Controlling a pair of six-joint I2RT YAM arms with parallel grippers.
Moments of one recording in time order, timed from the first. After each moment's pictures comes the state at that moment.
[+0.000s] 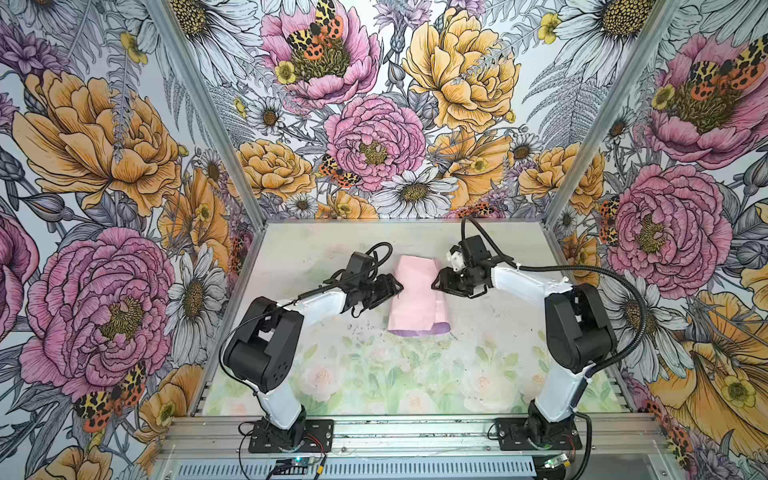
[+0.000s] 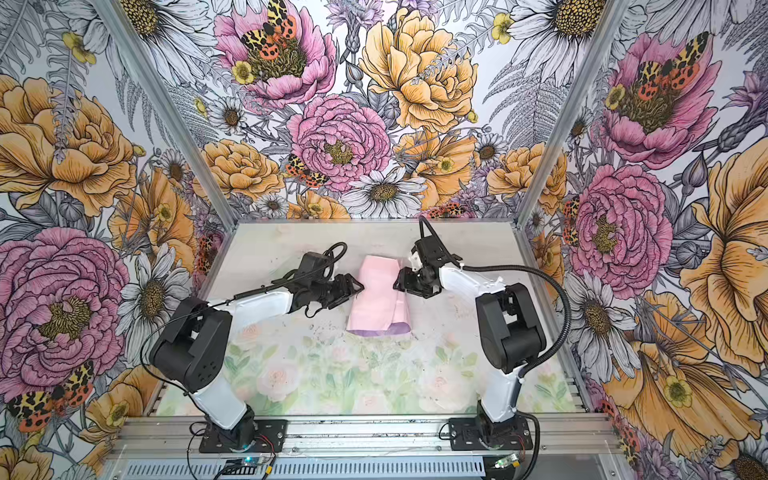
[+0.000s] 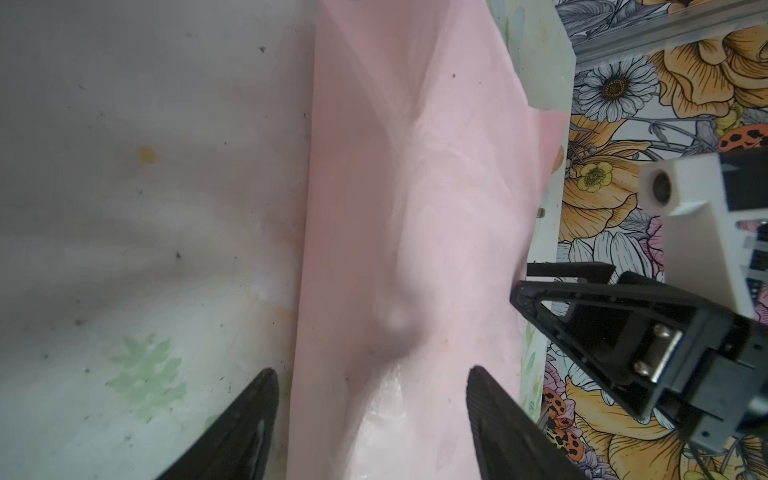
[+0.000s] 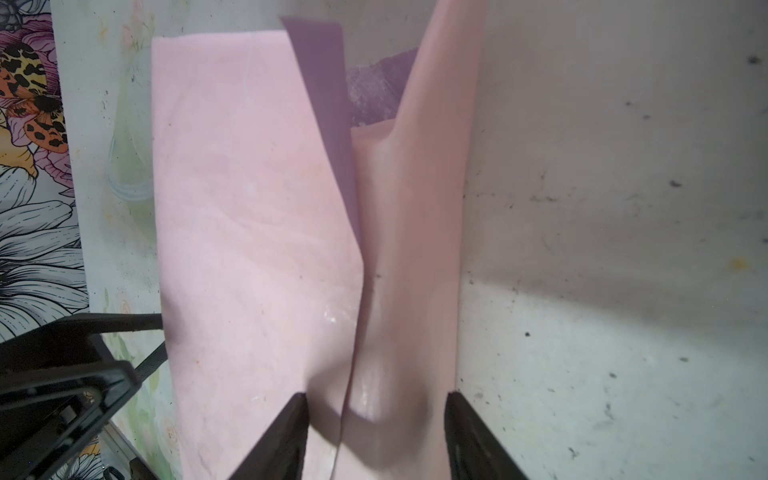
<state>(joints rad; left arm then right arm) -0.48 1.71 1.00 -0.08 0.38 -0.85 0.33 1.82 1.26 -0.53 -0.42 0.46</state>
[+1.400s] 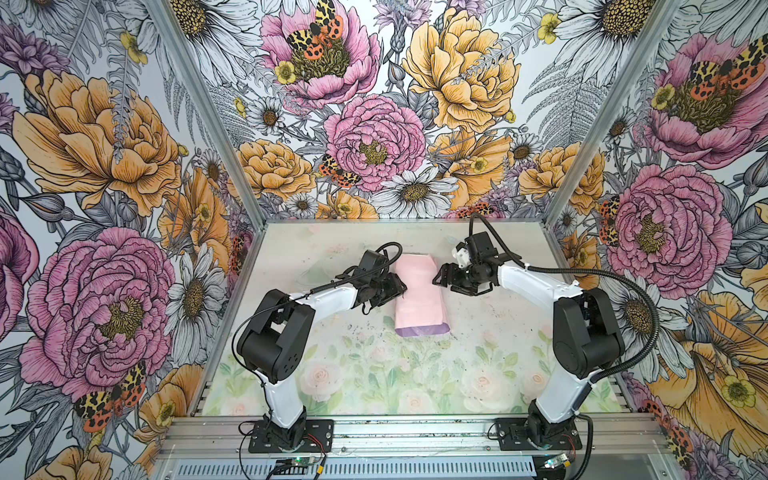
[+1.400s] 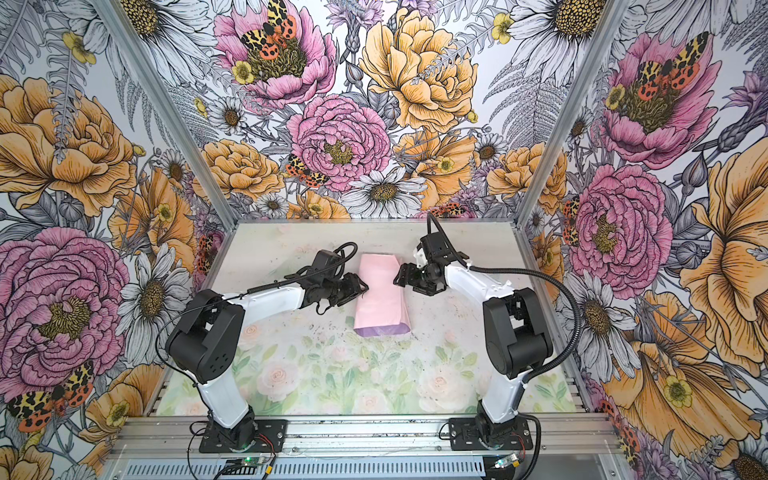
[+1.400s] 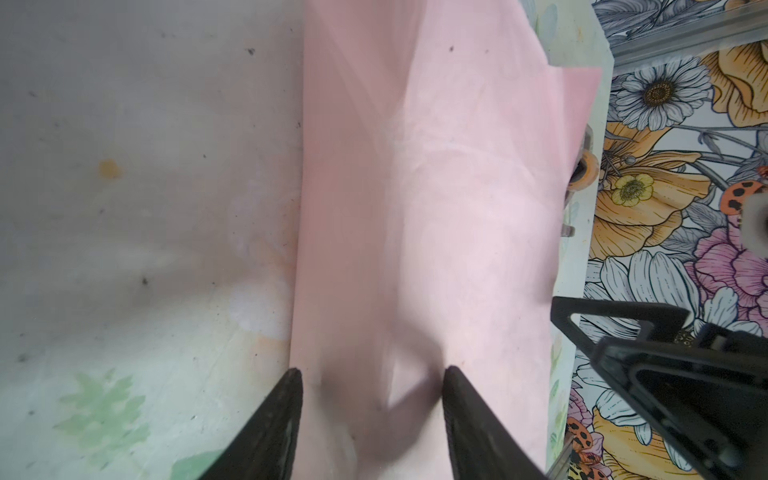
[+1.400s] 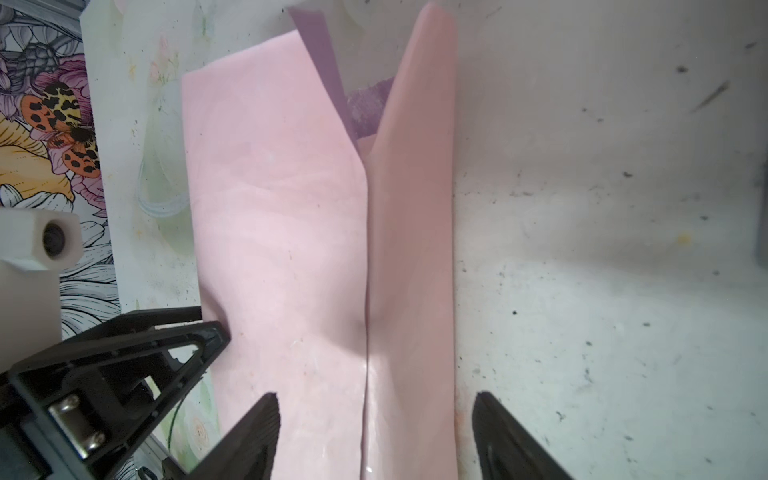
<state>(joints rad) -0.53 1.79 1.11 -0.15 0.28 -0.87 0.31 1.78 1.27 -0.57 -0.45 0.49</state>
